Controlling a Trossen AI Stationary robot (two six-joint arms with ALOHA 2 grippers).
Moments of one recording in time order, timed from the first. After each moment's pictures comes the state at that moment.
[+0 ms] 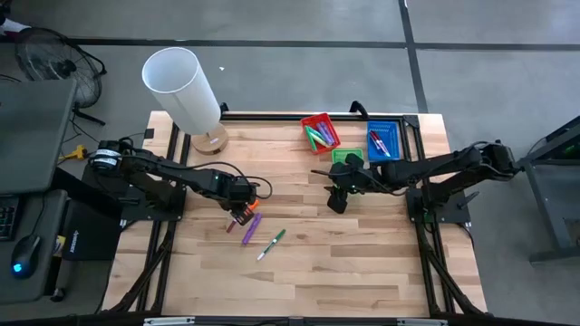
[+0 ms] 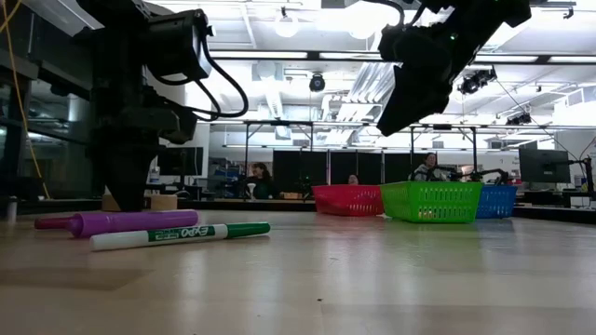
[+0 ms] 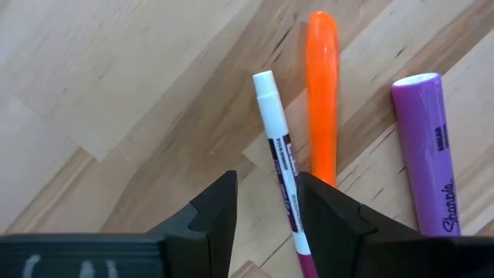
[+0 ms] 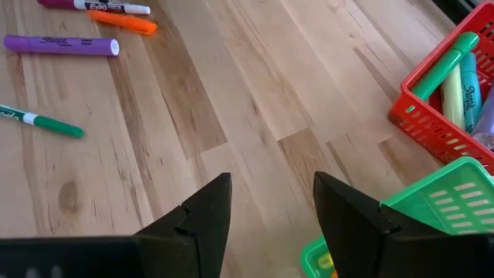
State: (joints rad) left arm -0.07 1.46 0.76 -0.65 -0.04 -0.84; right arm 0.03 1.33 0.84 -0.35 0.28 0.36
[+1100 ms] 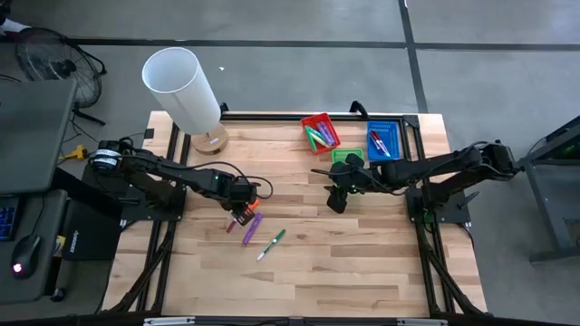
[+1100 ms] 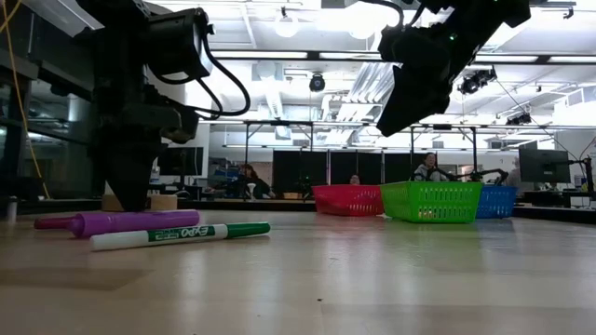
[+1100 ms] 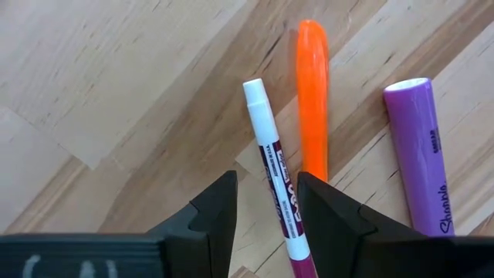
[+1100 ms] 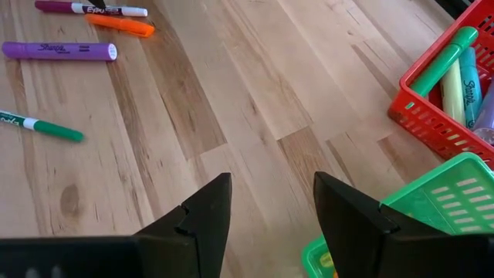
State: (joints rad) left arm -0.07 1.46 0.76 -0.63 -0.03 -0.84; right arm 0.03 1.33 0.84 -0.35 0.28 0.39
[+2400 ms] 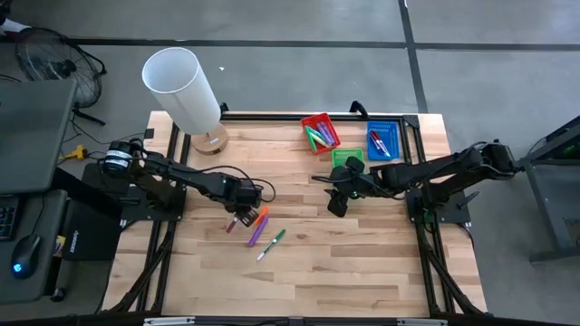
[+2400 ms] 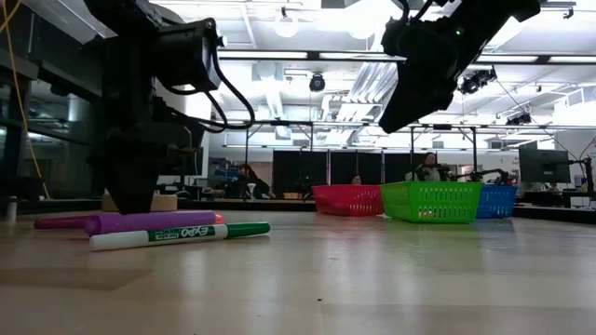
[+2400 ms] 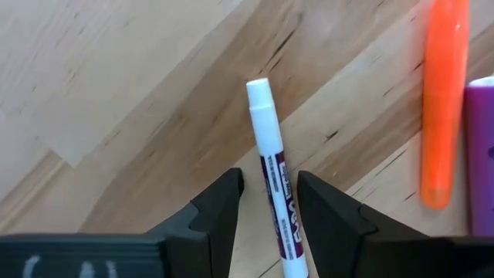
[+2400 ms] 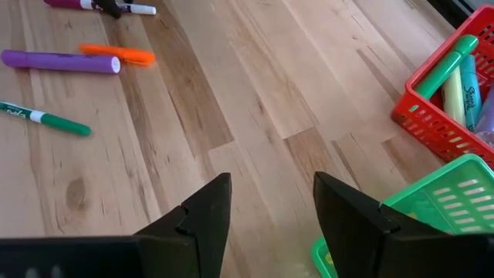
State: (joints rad) left arm -0.10 1.58 0.76 -0.65 -0.01 -0.94; right arm 0.08 1.33 0.84 -0.36 0.33 0.40
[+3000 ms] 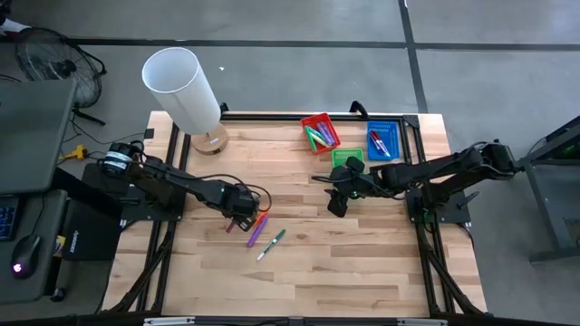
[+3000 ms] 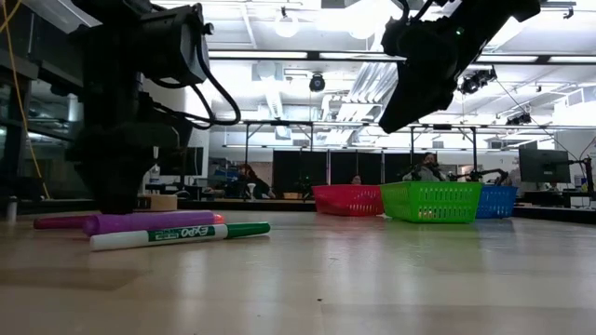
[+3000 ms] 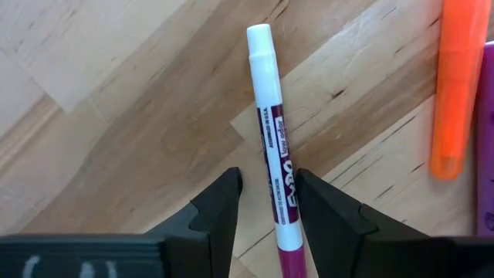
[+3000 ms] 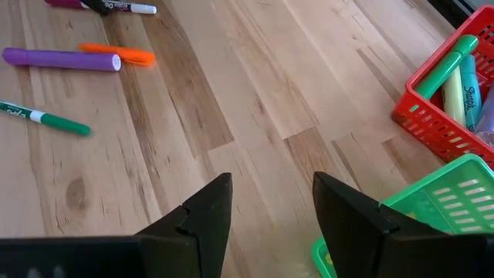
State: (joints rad) left arm -0.21 1.59 0.76 -0.69 -0.02 -1.09; right arm 0.08 1.33 0.84 -0.36 0.33 0.40
